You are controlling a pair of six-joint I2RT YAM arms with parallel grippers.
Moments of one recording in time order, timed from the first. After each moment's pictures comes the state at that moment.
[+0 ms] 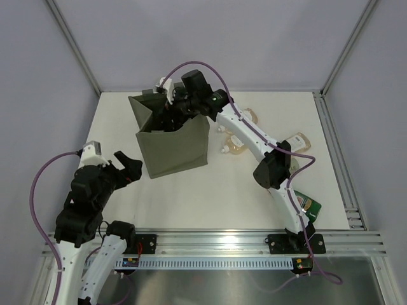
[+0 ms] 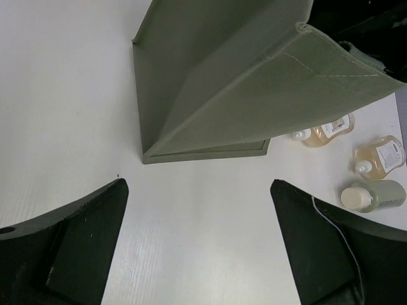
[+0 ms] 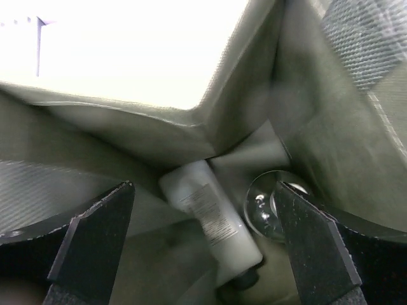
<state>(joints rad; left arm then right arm) -0.22 0.43 0.87 -0.83 -0.10 -0.55 0.75 2.32 2.47 -0.70 -0.64 -0.27</state>
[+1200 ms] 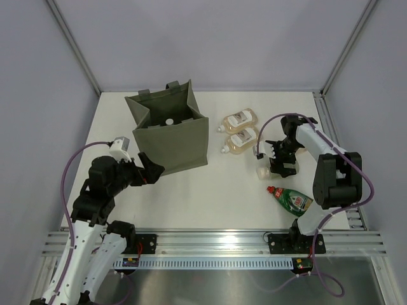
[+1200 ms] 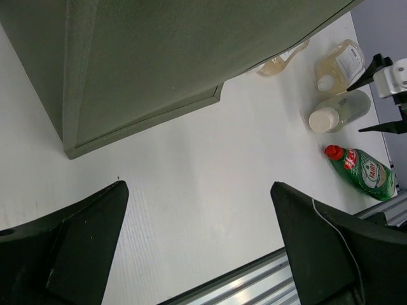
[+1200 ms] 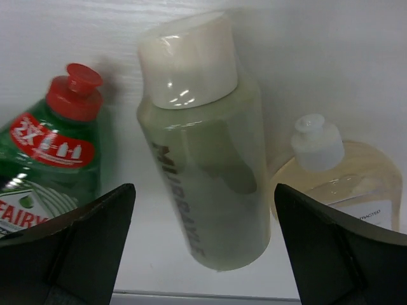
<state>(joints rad) -0.22 0.53 0.71 -0.63 0.27 -0.46 0.07 1.66 1.22 -1.12 -0.27 -1.53</state>
